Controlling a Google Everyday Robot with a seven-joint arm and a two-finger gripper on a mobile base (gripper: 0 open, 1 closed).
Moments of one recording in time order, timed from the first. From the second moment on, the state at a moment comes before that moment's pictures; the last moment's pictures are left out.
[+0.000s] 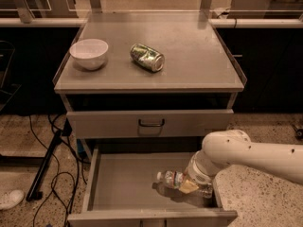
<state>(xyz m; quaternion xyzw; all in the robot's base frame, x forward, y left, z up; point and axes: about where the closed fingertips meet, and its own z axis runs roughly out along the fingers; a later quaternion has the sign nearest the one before) 0.460 -0.133 0.514 -0.56 0.81 0.10 0.11</state>
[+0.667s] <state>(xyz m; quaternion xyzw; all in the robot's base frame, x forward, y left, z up) 0.486 -0.165 0.538 -0.53 0.84 0.09 0.12</state>
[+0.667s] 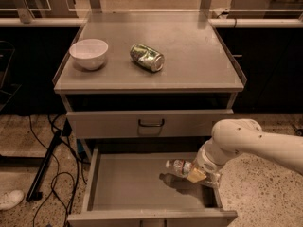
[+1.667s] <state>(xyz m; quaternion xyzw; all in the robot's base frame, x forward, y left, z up) 0.504 -0.208 0.580 -0.50 0.86 0.05 0.11</state>
